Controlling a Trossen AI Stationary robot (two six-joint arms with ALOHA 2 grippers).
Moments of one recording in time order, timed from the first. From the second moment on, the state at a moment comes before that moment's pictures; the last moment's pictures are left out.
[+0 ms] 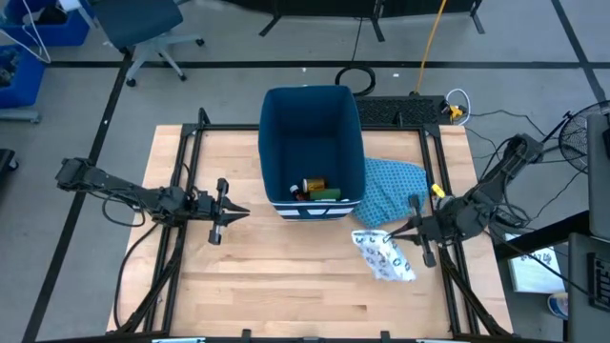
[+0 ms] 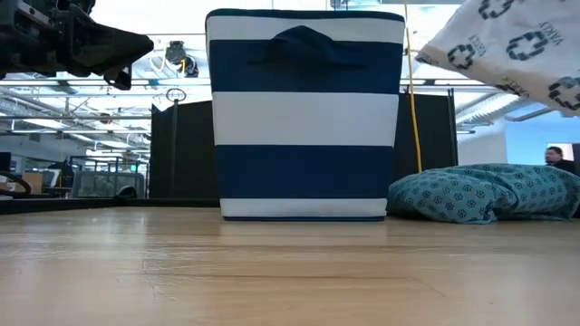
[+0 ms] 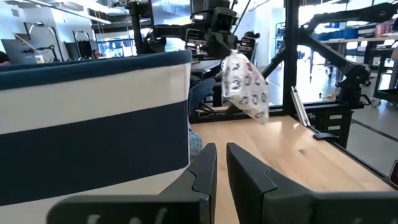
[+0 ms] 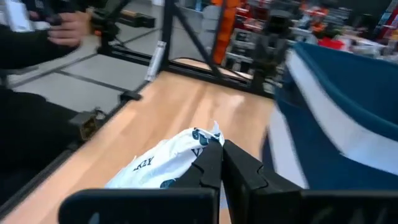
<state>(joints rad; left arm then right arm) -0.26 0.58 0.08 0.57 -0.17 0.08 0.77 0.61 0.50 -0.13 0.56 -0.01</state>
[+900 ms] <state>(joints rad) -0.26 0.58 0.08 0.55 -0.17 0.07 0.77 0.07 0.15 -0.01 0.63 -0.01</state>
